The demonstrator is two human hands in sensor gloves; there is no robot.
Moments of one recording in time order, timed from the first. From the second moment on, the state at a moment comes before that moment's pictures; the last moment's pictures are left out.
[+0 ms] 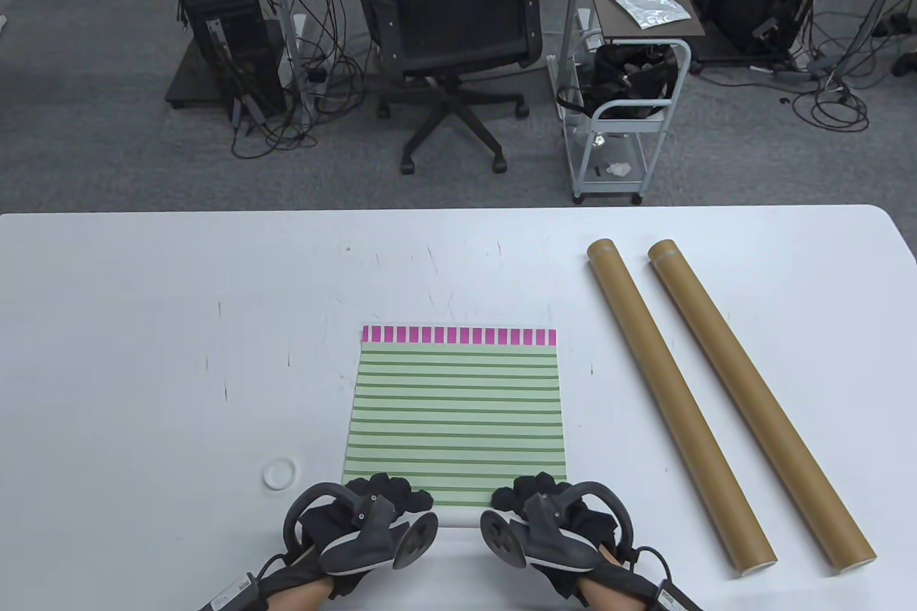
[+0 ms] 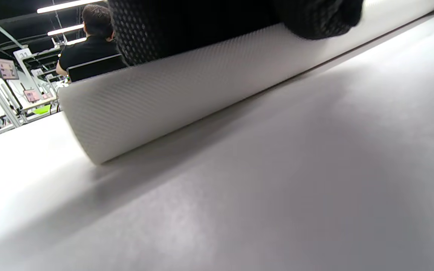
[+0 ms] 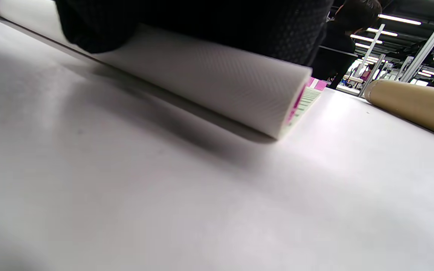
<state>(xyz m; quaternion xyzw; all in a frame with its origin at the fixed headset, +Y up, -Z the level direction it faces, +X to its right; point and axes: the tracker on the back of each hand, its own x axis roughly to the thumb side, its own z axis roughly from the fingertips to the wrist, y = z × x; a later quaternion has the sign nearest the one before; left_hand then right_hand) -0.127 -0.764 -0.253 -0.03 -0.24 -0.15 0.96 0.067 -0.760 -0.251 -0.24 -0.01 -0.96 0.11</state>
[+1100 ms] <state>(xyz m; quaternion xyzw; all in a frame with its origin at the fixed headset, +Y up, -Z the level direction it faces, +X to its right) -0.132 -0.769 -0.256 -0.05 -0.20 -0.15 0.97 0.066 -0.762 -0.250 -0.26 -0.04 -0.96 0.09</state>
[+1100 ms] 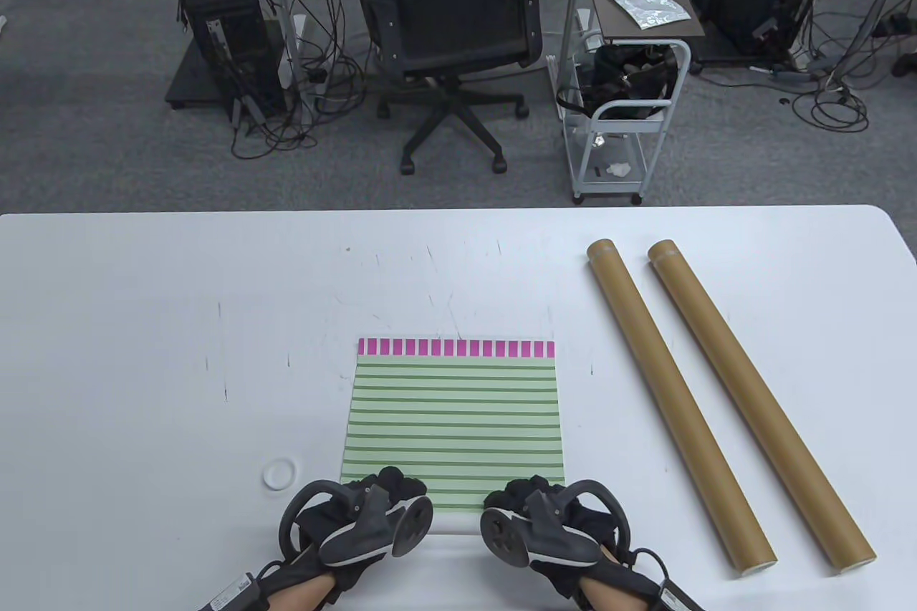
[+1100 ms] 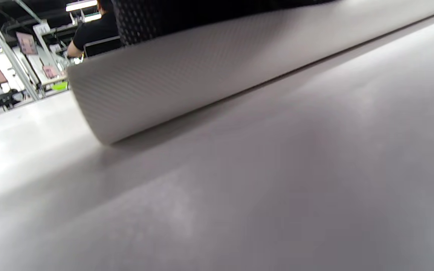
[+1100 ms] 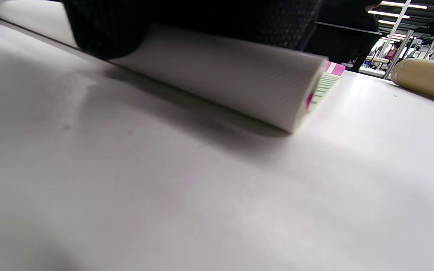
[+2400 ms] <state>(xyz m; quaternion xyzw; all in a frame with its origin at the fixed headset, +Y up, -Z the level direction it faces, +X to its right) -0.142 -0.760 -0.260 -0.08 -0.21 -0.13 0.97 0.071 -0.753 -0.258 -0.25 -0.04 -0.96 0.08</state>
